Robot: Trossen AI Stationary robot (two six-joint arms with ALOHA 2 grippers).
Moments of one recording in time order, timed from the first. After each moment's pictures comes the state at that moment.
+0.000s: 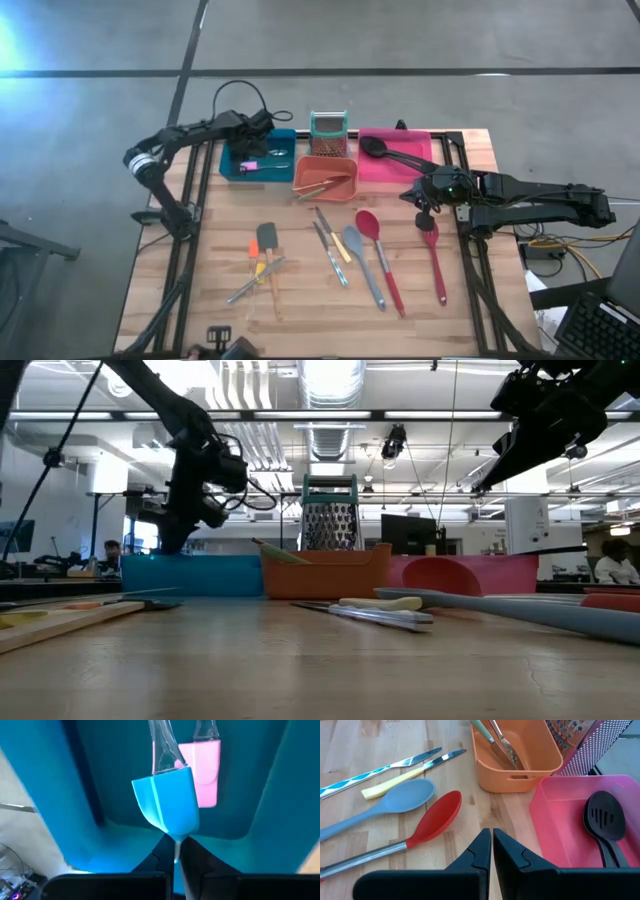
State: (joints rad) left arm 0.79 1.65 1.15 -0.99 -0.39 0.82; right arm -0.16 0.72 0.58 -0.56 0.08 -0.04
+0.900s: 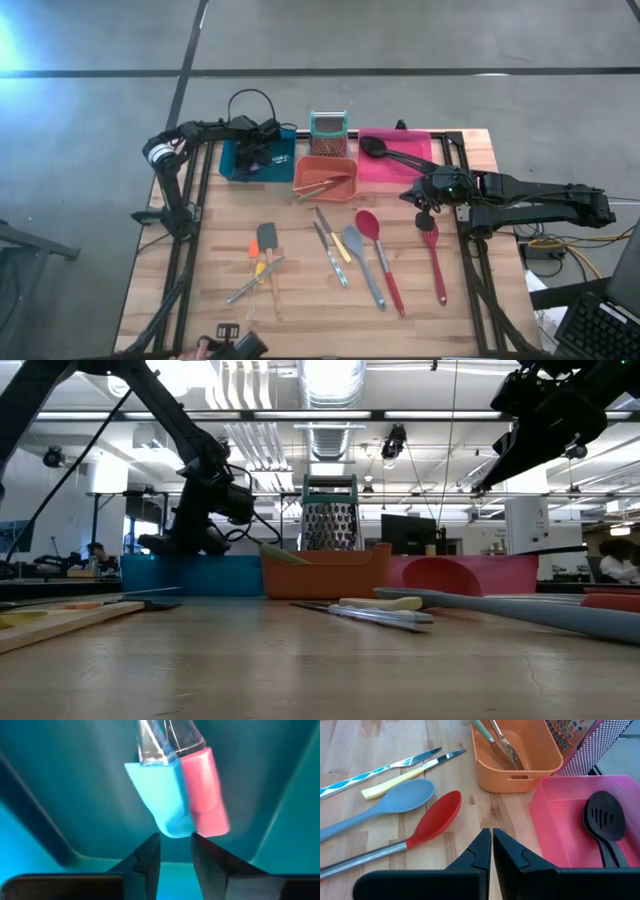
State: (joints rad) left arm 0.79 1.82 1.15 -0.95 -0.39 0.86; right arm -0.16 0.72 0.58 -0.56 0.08 -0.04
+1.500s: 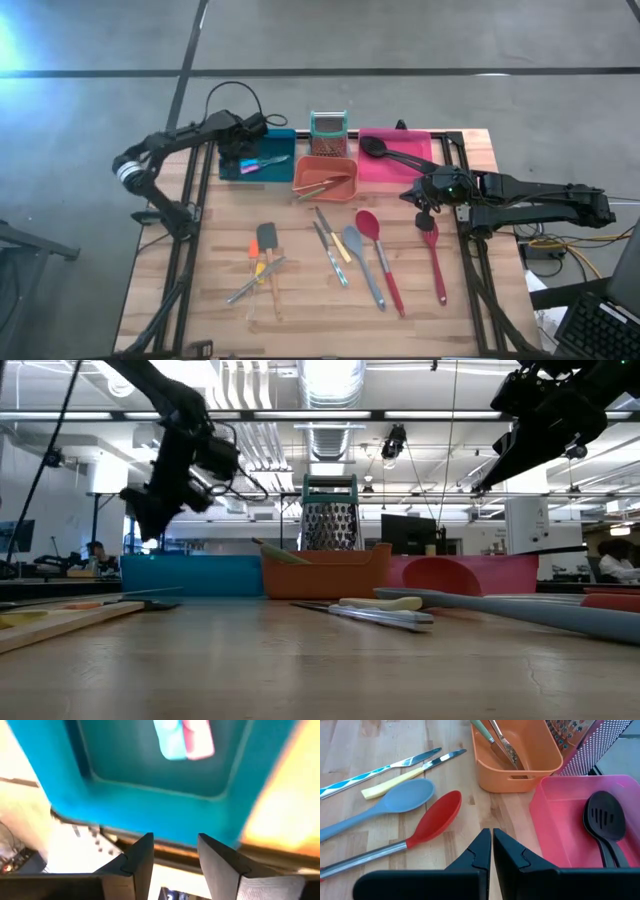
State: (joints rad) left arm 0.76 1.54 1.15 -1.19 -0.44 0.68; right arm -0.16 0.72 0.58 -0.56 0.08 -0.04
